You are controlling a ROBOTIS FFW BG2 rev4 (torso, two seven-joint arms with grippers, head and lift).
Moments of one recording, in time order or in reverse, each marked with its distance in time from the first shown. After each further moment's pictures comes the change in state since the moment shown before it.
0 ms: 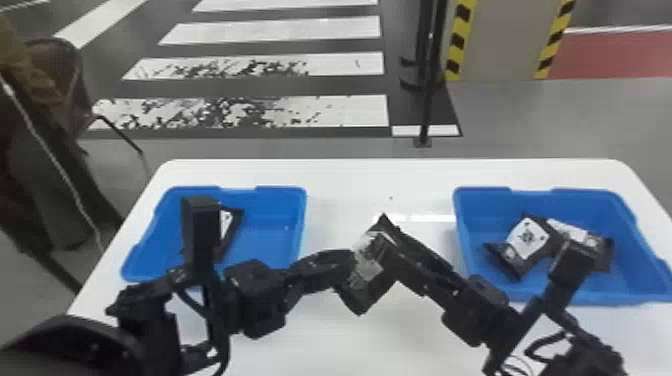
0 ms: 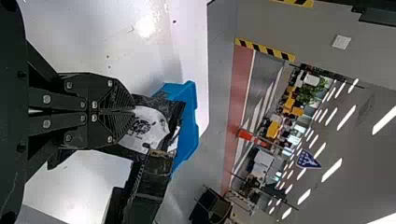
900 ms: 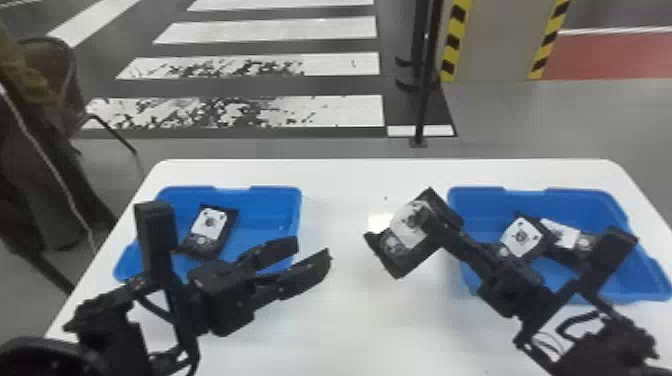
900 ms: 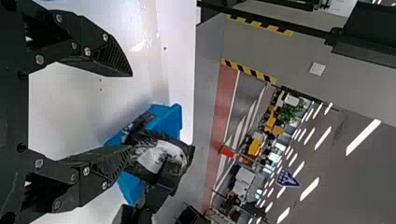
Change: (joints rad) left arm 0.056 -0.032 0.107 0.003 0.038 -0.066 0.028; right arm -0.064 -0.014 -0.121 0.081 0.000 -0.036 -0.003
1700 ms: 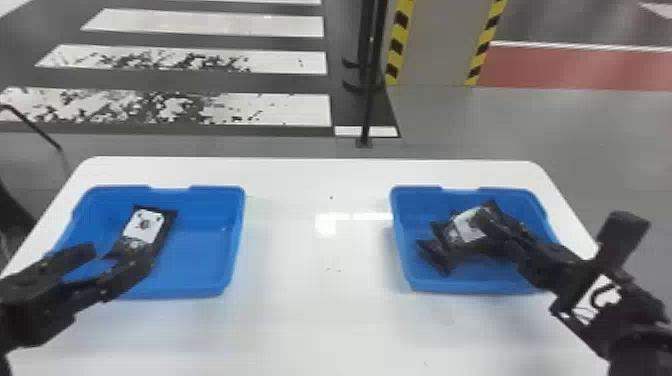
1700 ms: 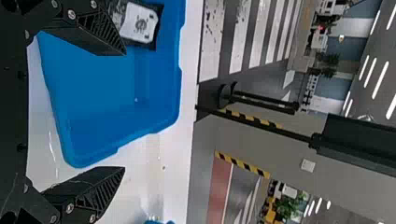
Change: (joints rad) left arm 0.020 -0.049 0.283 -0.003 -0.128 0.019 0.058; right arm -0.127 -0.061 -0.284 0.254 0.324 -0.055 -0.082
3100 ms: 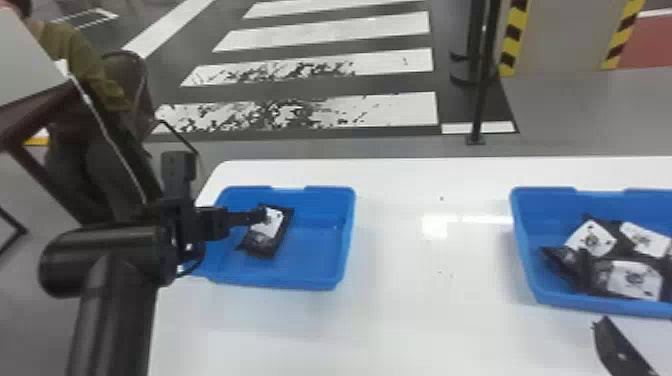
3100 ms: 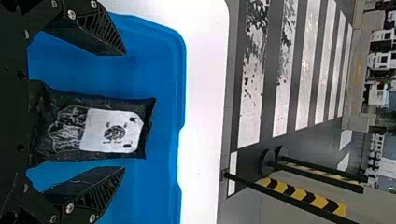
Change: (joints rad) left arm -0.575 0.111 -0.158 0.679 -0.301 0.082 0.074; right arm 0.641 0.143 0.102 -0.532 0.173 -0.321 -0.055
